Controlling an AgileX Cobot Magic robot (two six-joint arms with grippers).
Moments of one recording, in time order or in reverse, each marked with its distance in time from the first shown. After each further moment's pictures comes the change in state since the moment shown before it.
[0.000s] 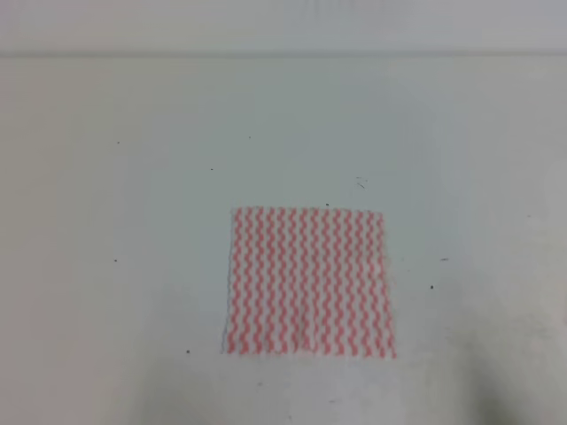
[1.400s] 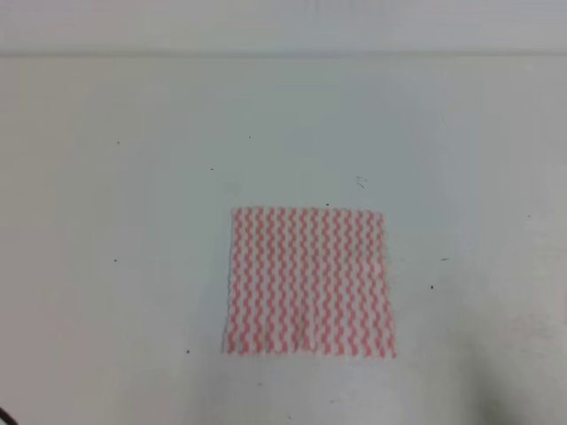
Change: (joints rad) left arm -0.002 0.000 -0.003 -0.284 -0.197 -0.065; right arm 0.000 0.002 -0.002 0.000 0.003 0.000
